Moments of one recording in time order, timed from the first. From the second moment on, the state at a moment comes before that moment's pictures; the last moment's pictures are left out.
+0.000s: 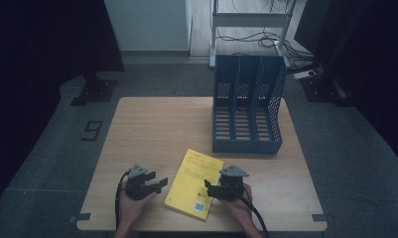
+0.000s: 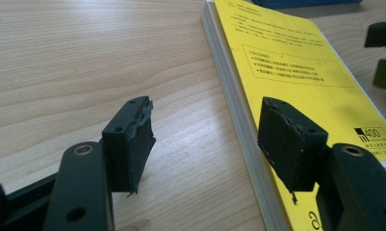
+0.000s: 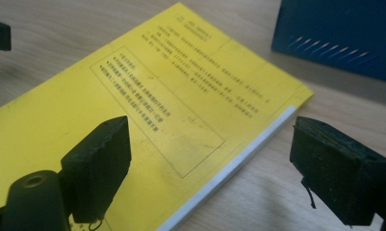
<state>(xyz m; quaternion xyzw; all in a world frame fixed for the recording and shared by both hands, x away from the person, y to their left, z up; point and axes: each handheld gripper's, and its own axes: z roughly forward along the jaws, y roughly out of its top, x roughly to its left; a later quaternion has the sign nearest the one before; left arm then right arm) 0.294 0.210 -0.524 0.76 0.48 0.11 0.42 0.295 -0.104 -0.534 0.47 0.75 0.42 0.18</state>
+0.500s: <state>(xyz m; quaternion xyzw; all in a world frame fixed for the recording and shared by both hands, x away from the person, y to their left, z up) 0.297 0.192 -0.529 0.77 0.47 0.11 0.42 0.300 -0.090 -0.550 0.48 0.77 0.40 0.16</state>
